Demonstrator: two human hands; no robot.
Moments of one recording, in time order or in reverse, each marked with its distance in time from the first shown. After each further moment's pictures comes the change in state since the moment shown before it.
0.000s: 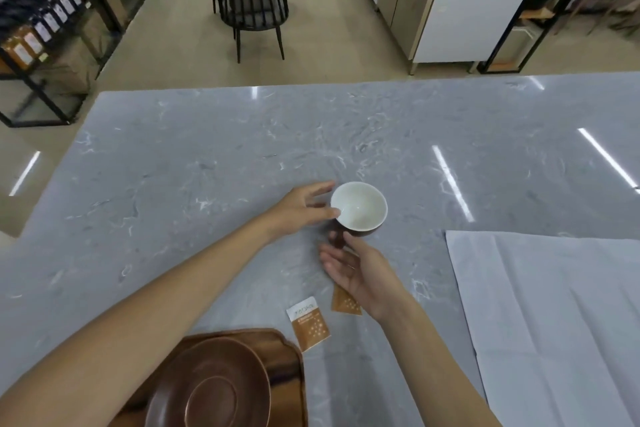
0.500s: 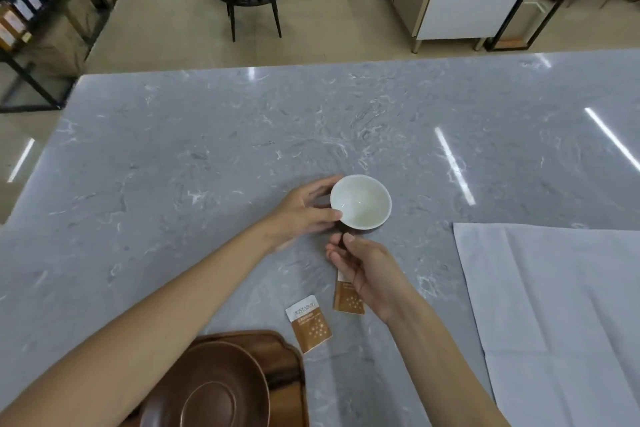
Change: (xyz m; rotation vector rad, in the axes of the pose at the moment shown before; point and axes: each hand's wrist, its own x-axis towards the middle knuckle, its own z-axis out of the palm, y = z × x) left_hand -0.003 -0.011 0.012 -0.344 -0.037 -0.053; right_hand 0.002 -0.001 -0.005 -0.045 -0.039 -0.089
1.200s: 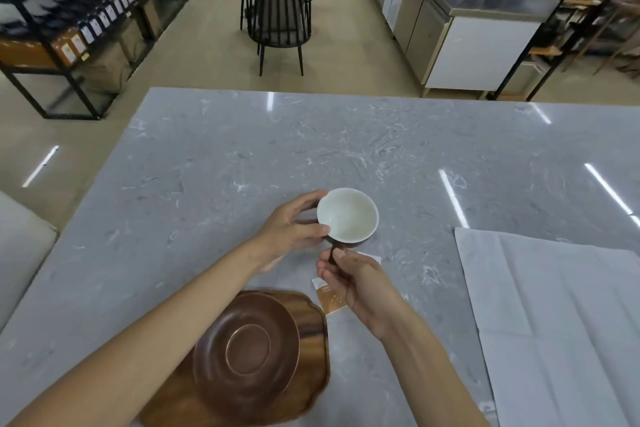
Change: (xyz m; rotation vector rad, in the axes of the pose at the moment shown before) left_hand -0.127 -0.003 -0.012 -0.077 0.121 0.158; right_hand -0.087 0.044 0.046 -0.147 -0.152 -0.034
